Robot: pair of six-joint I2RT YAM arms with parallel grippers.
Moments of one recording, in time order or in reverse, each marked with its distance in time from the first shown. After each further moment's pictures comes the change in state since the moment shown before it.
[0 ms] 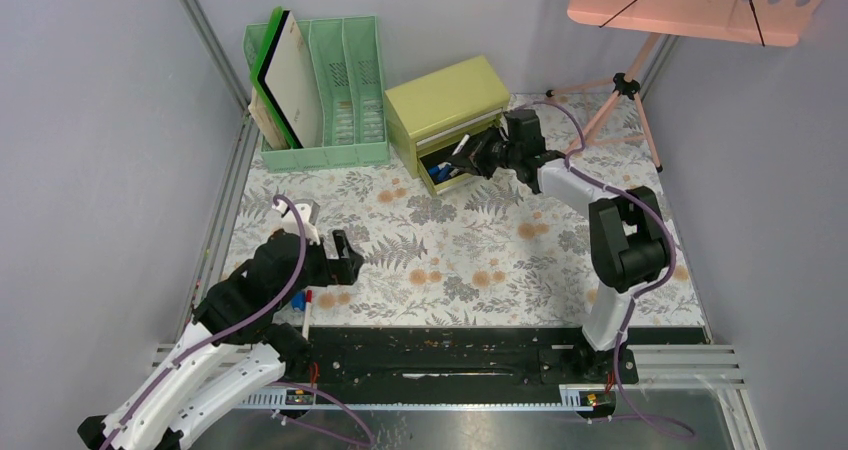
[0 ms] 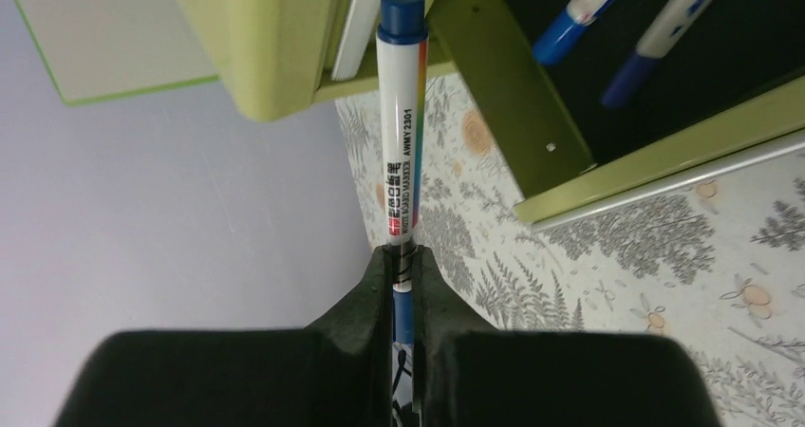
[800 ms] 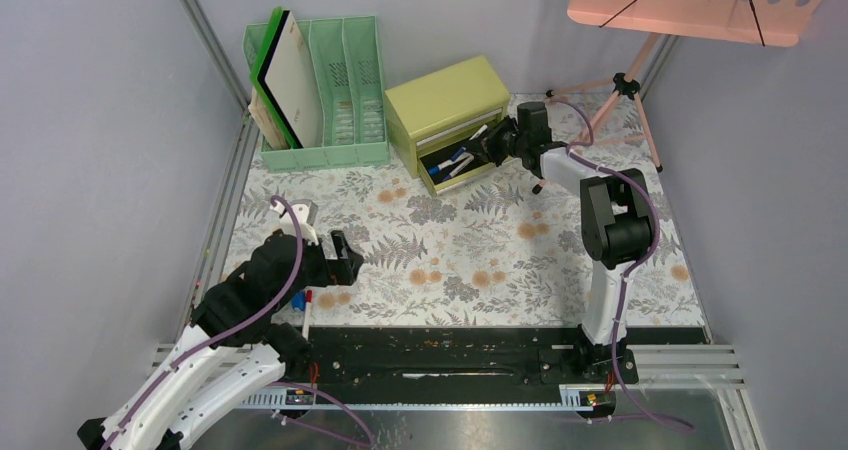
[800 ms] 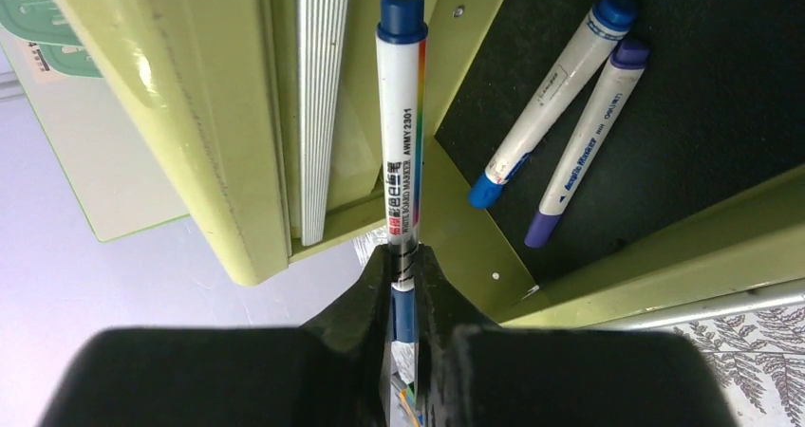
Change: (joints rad) left arm 0.000 -0.025 0.000 0.007 0.006 0.000; right arm -0.104 0.192 0.122 0.045 0.071 0.068
